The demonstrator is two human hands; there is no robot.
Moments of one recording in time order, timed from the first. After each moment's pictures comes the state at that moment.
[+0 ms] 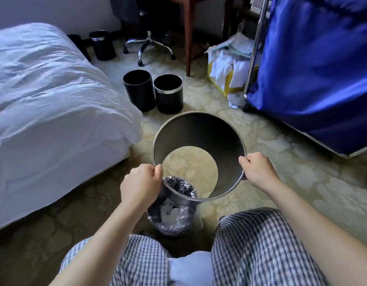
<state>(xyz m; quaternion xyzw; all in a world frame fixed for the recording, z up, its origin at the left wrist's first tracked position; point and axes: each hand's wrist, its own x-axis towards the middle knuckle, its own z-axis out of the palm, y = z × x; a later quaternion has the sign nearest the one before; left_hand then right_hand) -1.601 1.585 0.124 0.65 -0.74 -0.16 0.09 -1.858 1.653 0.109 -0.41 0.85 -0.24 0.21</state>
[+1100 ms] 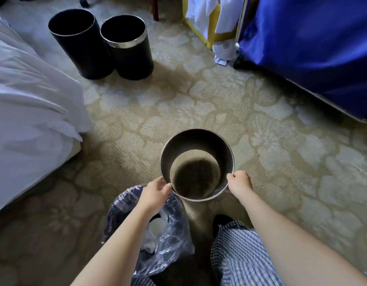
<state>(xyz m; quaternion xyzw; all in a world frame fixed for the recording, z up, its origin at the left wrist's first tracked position) -1.715 1.473 -0.137 0.58 -0.67 -0.47 -0.04 -1.933 1.563 -0.173 -0.14 0.91 -0.21 0.34</state>
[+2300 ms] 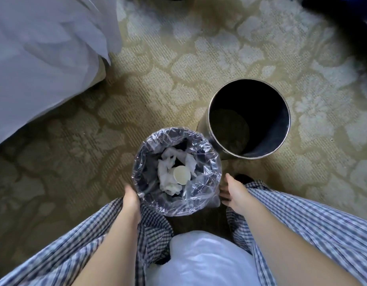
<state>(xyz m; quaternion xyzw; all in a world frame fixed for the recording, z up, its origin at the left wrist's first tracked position) -1.545 1.552 -0.248 0.77 -0.03 -0.62 0.14 -1.798 1.622 -0.242 0.13 0.76 -0.22 0.60</state>
